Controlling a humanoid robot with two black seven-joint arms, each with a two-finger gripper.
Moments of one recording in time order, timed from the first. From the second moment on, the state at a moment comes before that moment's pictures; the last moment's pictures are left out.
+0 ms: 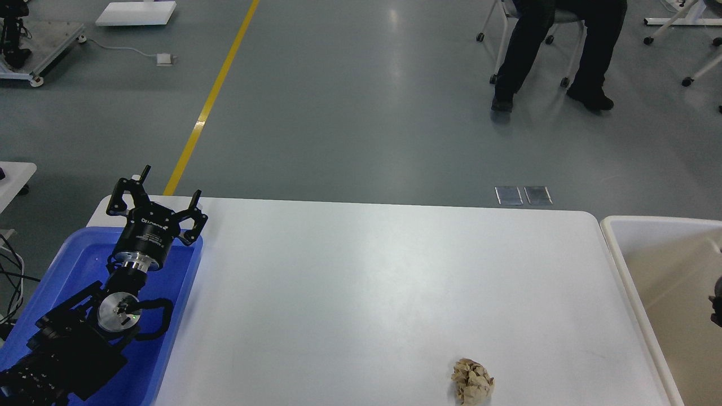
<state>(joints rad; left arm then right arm) -0.57 0.33 -0.77 -0.45 -0.16 -0.64 -0.52 0.75 -0.58 0.38 0.28 0.04 -0.01 -0.02</state>
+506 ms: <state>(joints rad) -0.58 0.33 -0.77 -0.45 -0.16 -0.64 -0.52 0.77 -0.47 0.71 0.58 0.27 0.34 -0.02</state>
